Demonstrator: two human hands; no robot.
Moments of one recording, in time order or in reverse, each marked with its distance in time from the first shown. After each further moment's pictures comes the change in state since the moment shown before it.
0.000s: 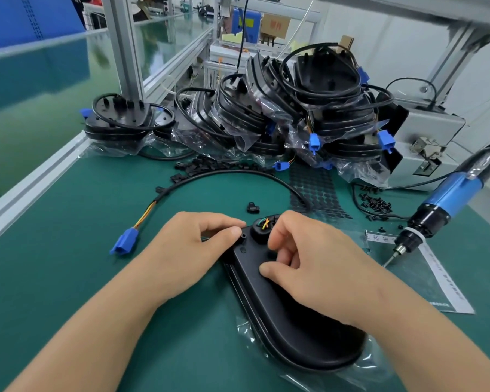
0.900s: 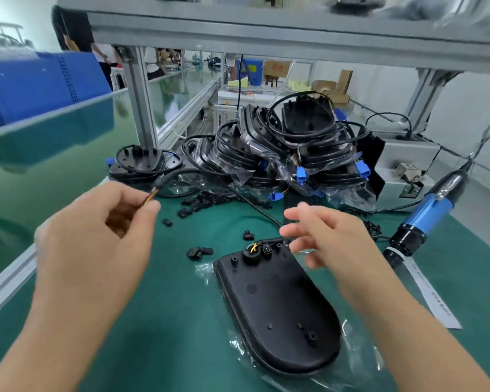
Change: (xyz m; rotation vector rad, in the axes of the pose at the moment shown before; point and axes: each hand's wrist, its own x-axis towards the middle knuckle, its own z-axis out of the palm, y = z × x) left_hand -0.046 0.054 -0.050 0.291 0.826 0.187; right_hand 0.001 0.005 -0.037 0.917 0.289 0.180
